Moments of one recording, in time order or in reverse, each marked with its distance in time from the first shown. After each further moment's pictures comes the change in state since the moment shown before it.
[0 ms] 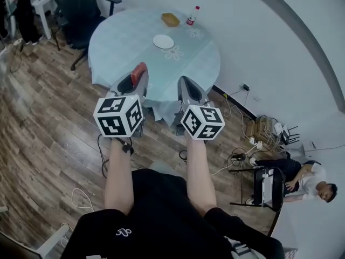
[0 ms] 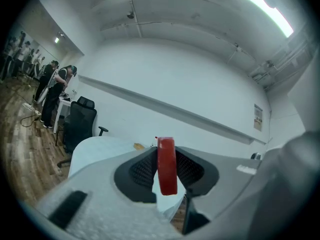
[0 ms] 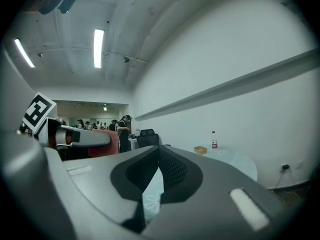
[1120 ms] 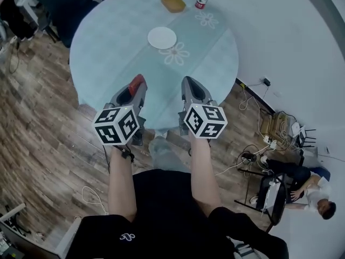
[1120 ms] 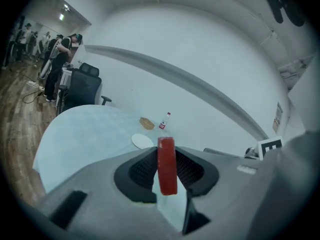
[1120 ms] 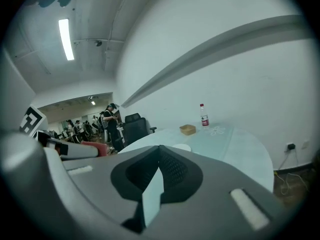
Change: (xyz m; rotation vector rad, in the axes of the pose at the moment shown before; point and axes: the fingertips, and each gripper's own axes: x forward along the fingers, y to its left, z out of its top) left arm 0.252 0.094 -0.096 -0.160 0.258 0.092; right arm 0.207 -0.203 -0.090 0.167 0.214 -0.051
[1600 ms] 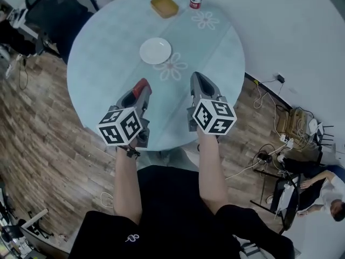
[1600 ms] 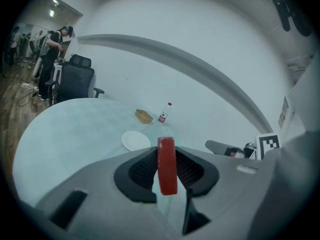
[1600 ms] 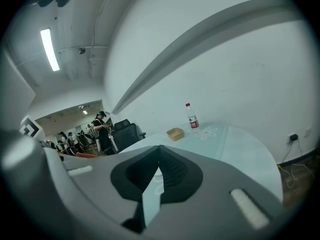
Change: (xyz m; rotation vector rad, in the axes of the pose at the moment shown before) left arm 0.128 -0.011 0.011 0.017 0.125 0.018; right arm 0.074 -0.119 0.037 0.119 -0.020 -0.044
